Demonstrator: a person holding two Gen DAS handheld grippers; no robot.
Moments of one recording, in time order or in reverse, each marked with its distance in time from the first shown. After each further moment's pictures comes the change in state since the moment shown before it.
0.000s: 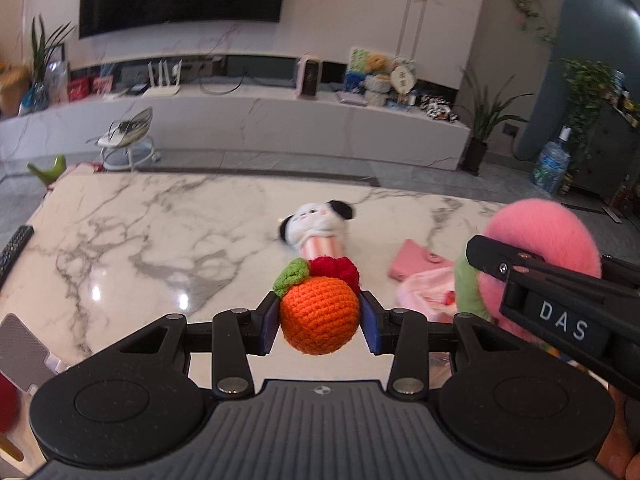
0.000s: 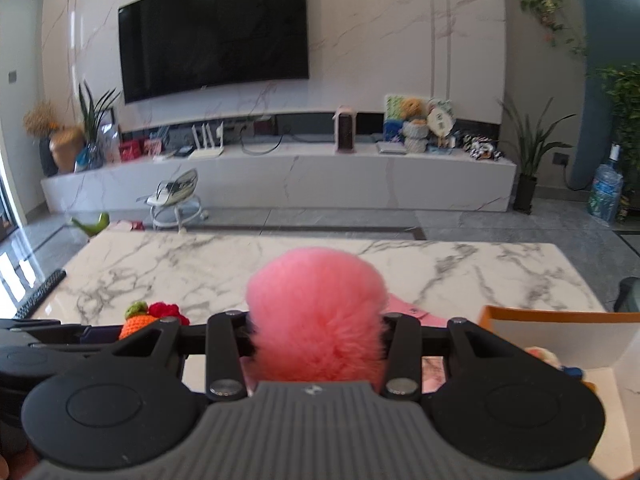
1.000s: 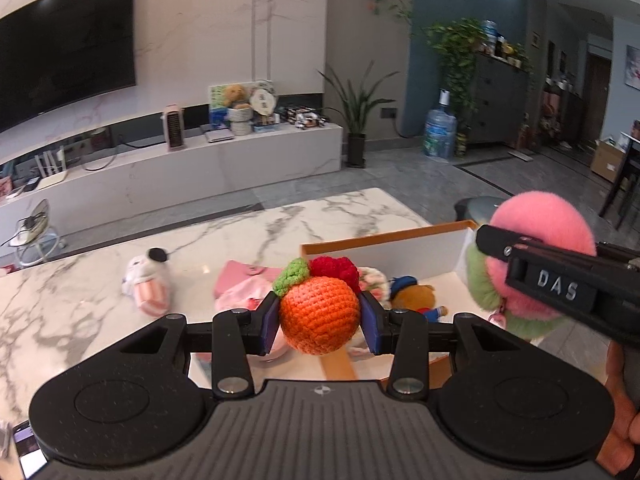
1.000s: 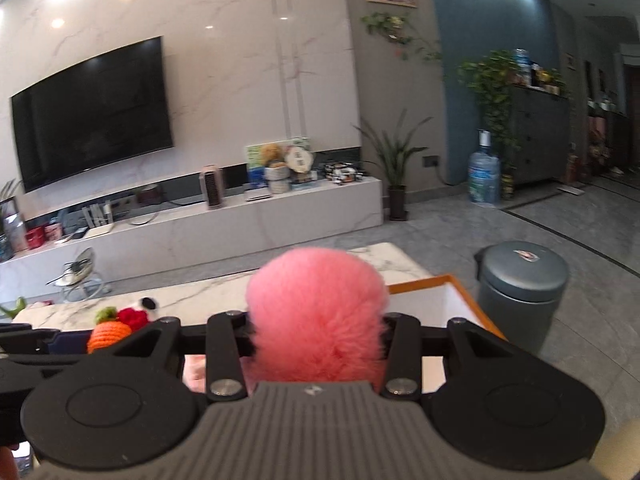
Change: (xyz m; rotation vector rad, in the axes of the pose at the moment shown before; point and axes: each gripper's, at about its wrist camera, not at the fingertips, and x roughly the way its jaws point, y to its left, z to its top) left arm -0.043 -0.180 -0.033 0.310 -0.068 -0.220; right arm -0.139 -0.156 -0.043 0.226 -0.143 -0.302
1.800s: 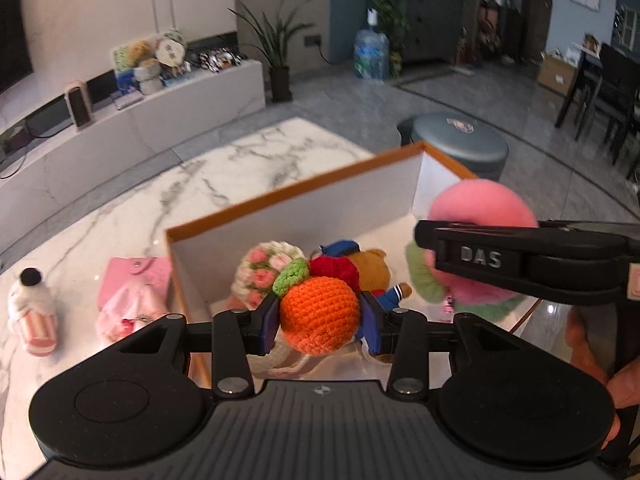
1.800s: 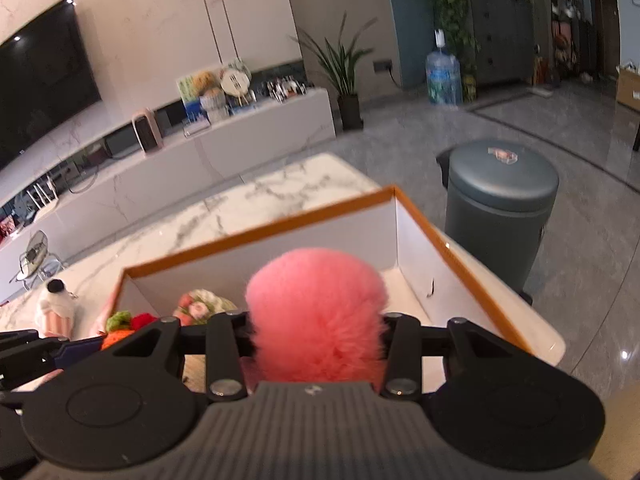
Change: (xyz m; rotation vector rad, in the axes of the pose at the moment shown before) left arm 0.150 -0.066 0.000 0.189 0.215 -0.155; right arm 0.143 -0.095 -0.025 0.151 0.275 -0.087
